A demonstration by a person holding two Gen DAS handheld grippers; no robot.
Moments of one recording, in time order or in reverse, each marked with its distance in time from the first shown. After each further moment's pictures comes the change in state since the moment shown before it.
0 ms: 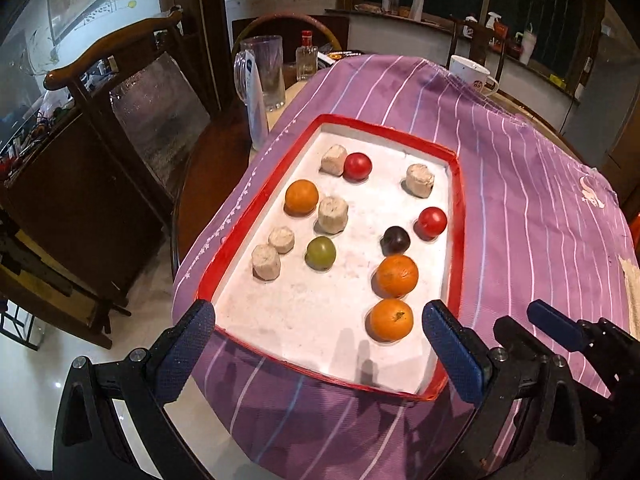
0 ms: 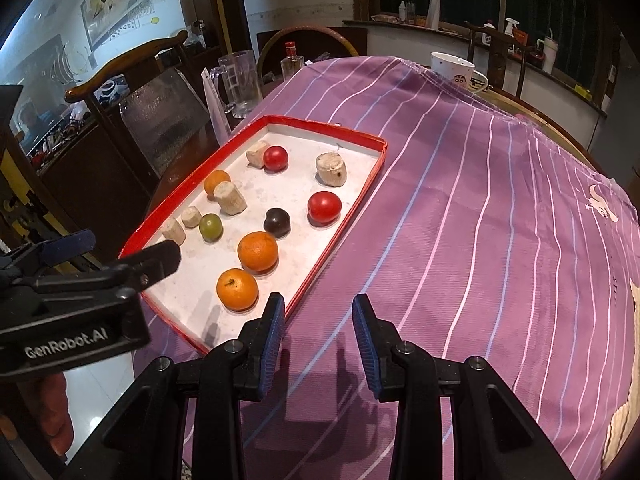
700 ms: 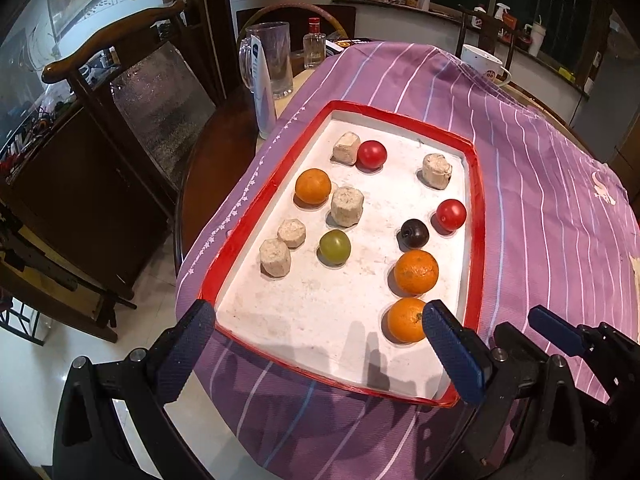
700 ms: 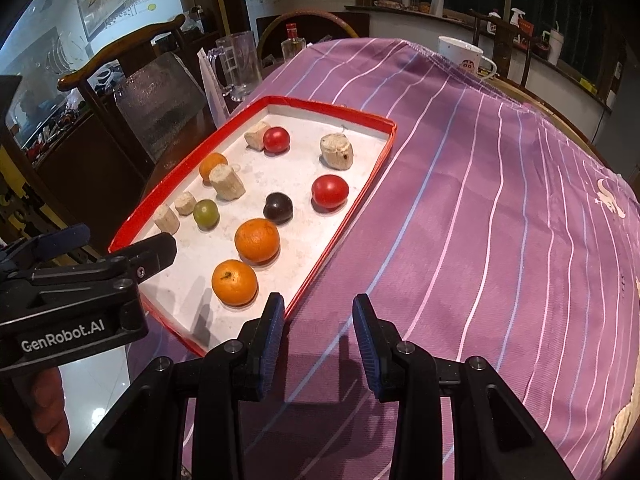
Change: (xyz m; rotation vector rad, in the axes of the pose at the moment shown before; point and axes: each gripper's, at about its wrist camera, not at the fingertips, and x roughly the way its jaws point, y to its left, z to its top) left arm 0.017 0.003 0.004 -0.003 0.036 0.024; right arm 0.020 0.003 0.001 0.000 0.061 0.003
